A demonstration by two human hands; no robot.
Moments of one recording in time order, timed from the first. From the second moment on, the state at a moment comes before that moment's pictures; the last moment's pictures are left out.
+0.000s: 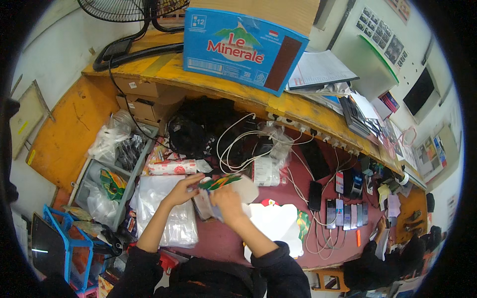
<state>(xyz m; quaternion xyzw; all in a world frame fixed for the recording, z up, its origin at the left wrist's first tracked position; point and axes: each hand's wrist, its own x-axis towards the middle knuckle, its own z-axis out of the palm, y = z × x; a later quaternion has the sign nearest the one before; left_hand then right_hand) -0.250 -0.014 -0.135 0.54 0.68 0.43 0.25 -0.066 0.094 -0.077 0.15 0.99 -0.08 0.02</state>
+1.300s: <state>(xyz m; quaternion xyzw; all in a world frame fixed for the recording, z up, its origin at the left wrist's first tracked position) -0.104 -0.025 -0.144 0.38 0.64 0.62 -0.24 -0.038 0.107 -0.077 0.21 0.90 -0.37 -0.11</state>
